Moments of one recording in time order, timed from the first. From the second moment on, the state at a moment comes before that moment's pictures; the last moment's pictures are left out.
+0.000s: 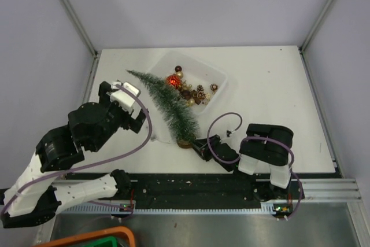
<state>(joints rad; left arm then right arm) -1.01 0.78 1.43 -0.95 -0.54 0.18 1.15 1.87 0.26 1.24 0.41 1.78</state>
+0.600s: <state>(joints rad) -0.33 1.34 1.94 -0.71 0.24 0.02 1.15 2.04 0.20 1.52 0.44 1.79</state>
